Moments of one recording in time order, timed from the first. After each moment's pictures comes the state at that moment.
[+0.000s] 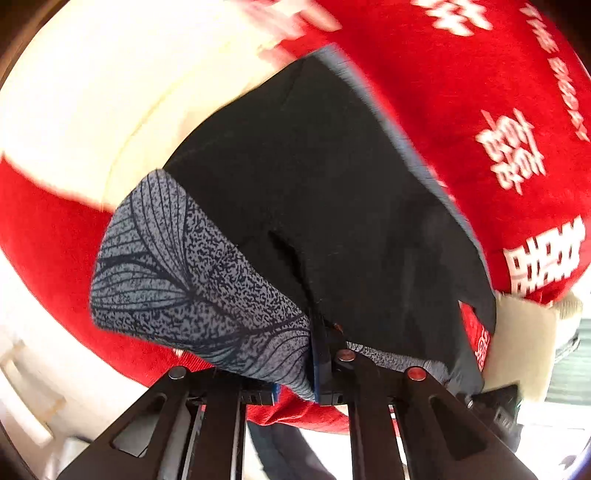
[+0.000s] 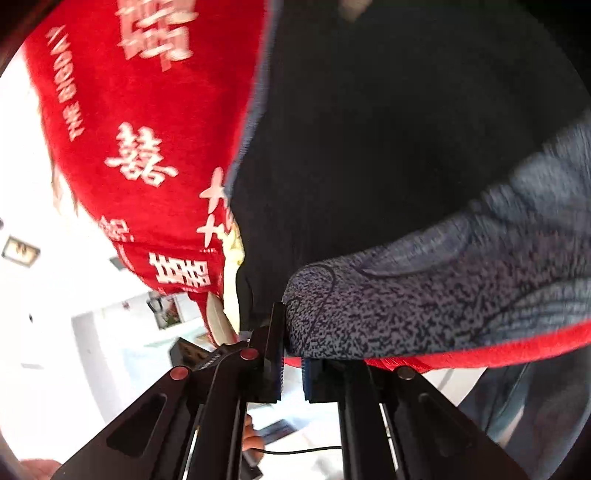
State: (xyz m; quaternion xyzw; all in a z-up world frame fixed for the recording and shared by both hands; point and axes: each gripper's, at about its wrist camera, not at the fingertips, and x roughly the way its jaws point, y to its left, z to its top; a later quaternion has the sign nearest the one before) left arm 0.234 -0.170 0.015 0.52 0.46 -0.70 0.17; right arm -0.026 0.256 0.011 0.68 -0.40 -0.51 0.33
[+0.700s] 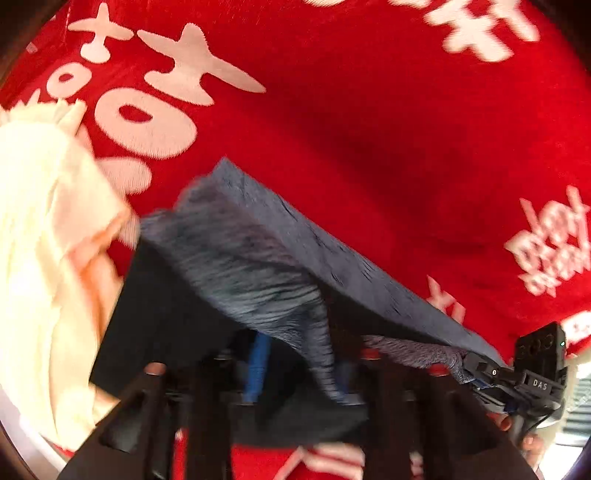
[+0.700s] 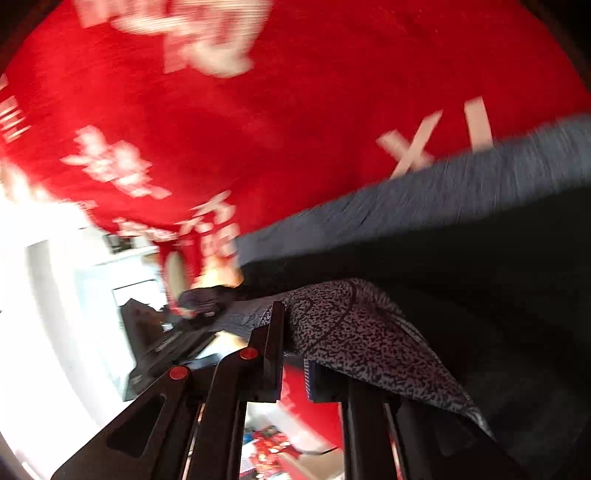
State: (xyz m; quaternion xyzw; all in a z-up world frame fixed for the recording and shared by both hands) left arm -0.038 -0.254 -0.012 0.54 0.42 -0.69 0.24; right arm -0.300 0.094 -0.009 0.76 -0.20 -0.47 0.40
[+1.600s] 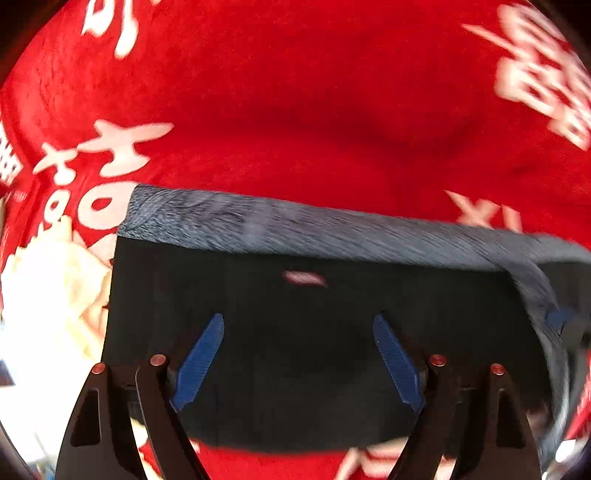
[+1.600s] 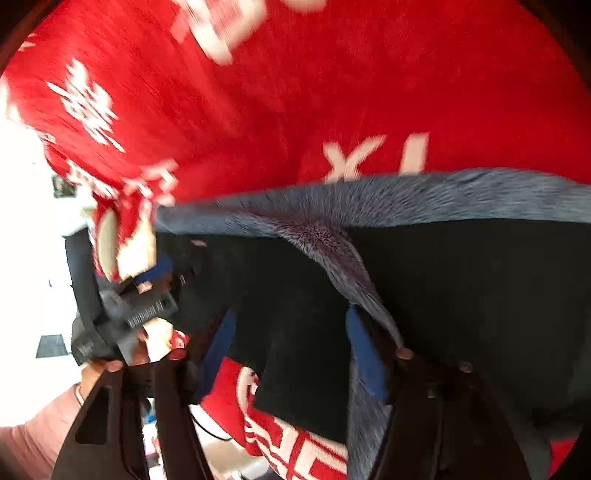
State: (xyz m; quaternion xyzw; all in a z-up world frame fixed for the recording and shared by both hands) left arm -0.086 -0.160 -0.006 0.63 0.15 -0.73 0.22; right arm -0.299 0.161 0.034 0.70 -0.05 -0.57 0.43
